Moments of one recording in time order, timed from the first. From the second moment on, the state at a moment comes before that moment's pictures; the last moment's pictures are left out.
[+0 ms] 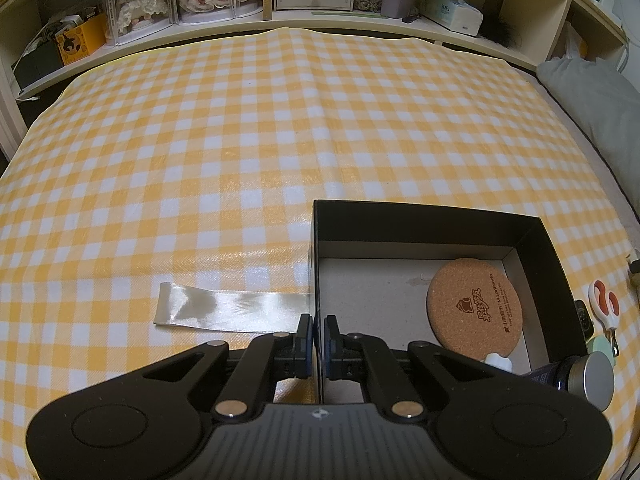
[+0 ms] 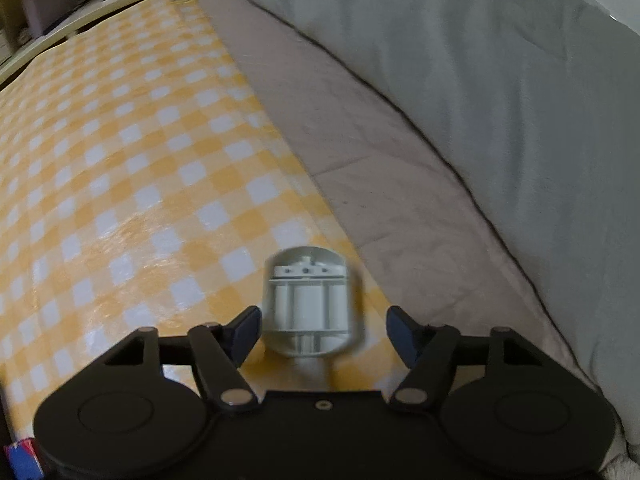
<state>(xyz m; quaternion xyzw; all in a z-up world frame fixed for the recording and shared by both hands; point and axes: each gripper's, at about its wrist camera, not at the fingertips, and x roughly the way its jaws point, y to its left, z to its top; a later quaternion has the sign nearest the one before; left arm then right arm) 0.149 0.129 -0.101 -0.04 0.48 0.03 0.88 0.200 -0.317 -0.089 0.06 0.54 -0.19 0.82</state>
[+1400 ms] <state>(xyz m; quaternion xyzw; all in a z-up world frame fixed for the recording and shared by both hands) 0.150 0.129 -0.099 -0.04 0.48 0.03 0.88 0.145 -0.050 -0.013 0.14 0.51 0.18 0.83</state>
